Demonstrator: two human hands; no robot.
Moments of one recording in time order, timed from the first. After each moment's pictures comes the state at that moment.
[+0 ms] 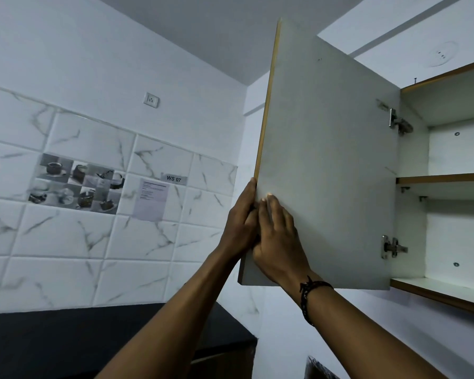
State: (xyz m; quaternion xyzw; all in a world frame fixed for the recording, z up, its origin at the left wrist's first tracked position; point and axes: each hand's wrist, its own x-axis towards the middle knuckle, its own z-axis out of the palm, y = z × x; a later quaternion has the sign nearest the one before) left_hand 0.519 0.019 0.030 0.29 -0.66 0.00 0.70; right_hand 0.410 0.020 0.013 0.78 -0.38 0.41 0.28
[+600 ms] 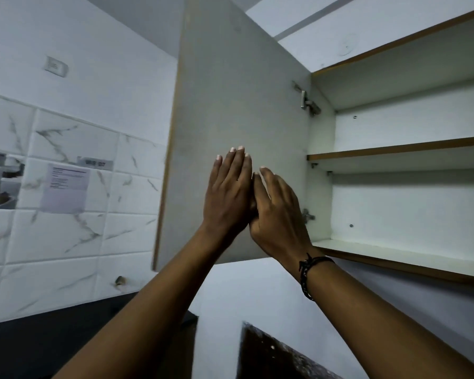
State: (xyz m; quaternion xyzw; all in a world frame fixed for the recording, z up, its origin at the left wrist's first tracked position) left_hand 0.398 0.021 0.052 0.38 -0.62 0.42 0.54; right_hand 0.280 0.044 0.032 0.70 -0.39 0.46 0.38
